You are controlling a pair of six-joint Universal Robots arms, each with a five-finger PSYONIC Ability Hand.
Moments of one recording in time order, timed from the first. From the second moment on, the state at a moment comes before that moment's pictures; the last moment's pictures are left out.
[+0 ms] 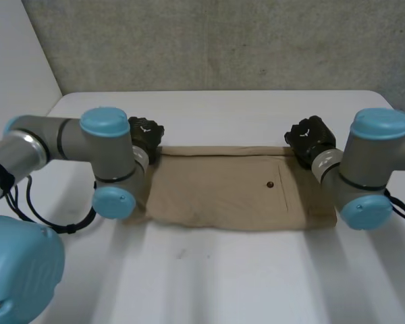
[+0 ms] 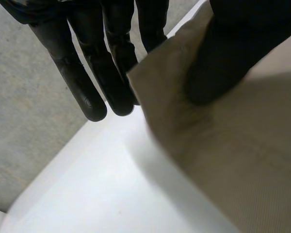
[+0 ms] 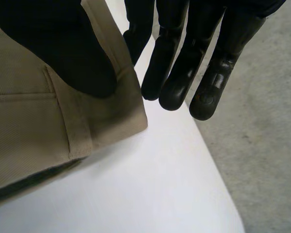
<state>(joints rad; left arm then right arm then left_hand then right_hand) 4.22 -2.59 -0.77 3.17 -1.72 3.65 1.90 -0.79 1.17 -0.18 1.49 2.33 0.99 0.98 1.00 1.00 0.85 0.95 1.13 1.14 1.15 0.96</state>
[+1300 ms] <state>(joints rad) 4.18 -1.85 -1.78 3.43 -1.73 3.40 1.42 -1.23 1.69 -0.04 1.32 2.46 0.19 0.20 0.22 0.21 0.05 0.89 1.17 1.18 1.19 0.96</state>
